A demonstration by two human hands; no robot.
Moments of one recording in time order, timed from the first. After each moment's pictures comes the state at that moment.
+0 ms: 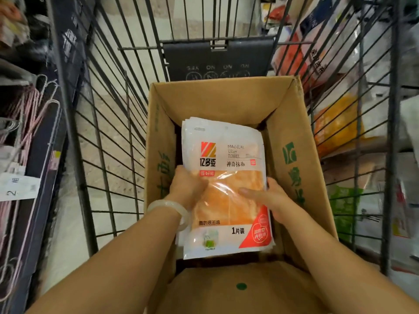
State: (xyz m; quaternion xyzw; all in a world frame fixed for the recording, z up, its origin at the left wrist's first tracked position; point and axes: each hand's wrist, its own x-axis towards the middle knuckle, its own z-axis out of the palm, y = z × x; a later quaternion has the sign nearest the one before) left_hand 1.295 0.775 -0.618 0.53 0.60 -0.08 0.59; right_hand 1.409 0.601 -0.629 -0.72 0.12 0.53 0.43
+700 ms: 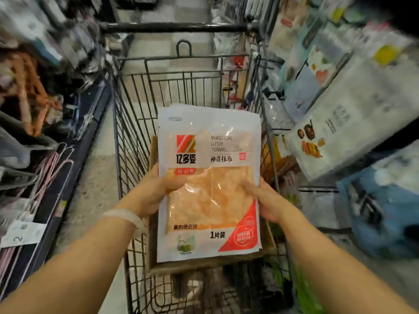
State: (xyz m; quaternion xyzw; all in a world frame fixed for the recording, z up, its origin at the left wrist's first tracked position) left_hand 1.216 0.742 -0.396 0.55 0.31 -0.04 0.77; right_hand 1.370 0.519 -0.448 -0.59 -0.06 0.47 0.66
